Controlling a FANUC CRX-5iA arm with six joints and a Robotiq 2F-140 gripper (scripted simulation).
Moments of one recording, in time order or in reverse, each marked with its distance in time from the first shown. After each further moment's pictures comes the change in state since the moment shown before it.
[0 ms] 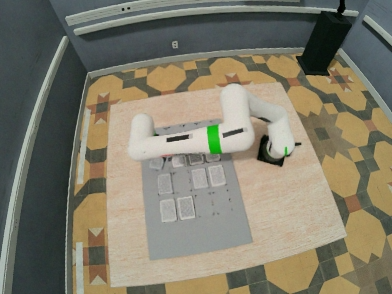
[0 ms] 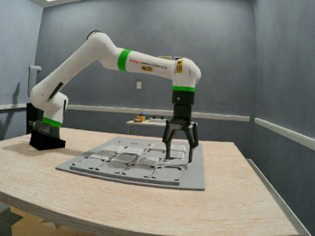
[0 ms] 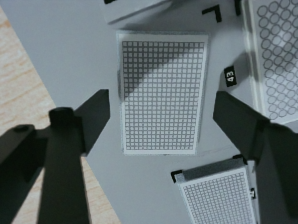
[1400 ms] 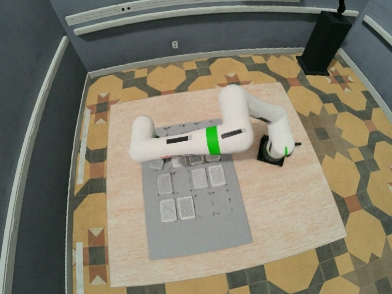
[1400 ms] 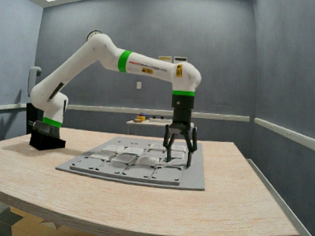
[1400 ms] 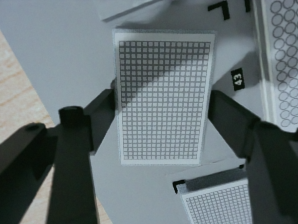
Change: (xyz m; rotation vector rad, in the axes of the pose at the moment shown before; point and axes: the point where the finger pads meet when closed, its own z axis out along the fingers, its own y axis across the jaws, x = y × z) arm 0.000 0.000 0.017 0.000 0.000 0.000
